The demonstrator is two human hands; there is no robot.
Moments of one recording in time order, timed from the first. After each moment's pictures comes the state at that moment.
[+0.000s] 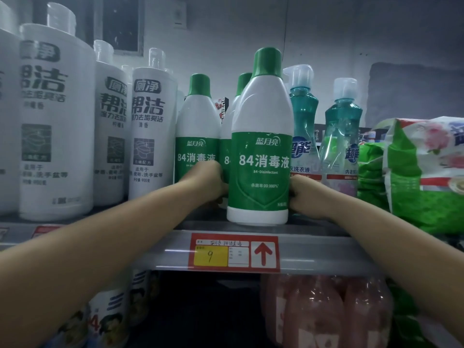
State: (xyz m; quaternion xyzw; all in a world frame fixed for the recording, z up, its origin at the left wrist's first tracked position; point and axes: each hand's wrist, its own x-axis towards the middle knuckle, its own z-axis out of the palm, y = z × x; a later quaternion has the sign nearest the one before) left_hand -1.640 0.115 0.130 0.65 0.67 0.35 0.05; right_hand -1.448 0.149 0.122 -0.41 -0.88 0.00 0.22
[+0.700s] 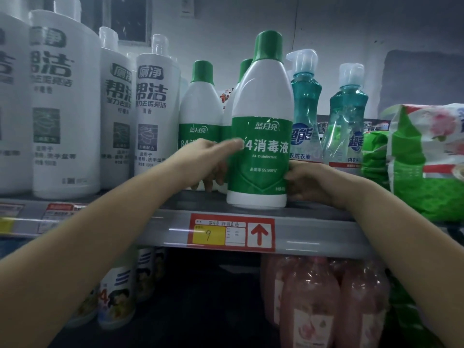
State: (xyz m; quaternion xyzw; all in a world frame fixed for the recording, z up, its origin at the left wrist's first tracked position) left_hand -1.642 0.062 0.131 0.70 0.58 0.41 0.11; right_hand -1.428 0.147 0.120 -0.28 -0.79 0.47 0.28
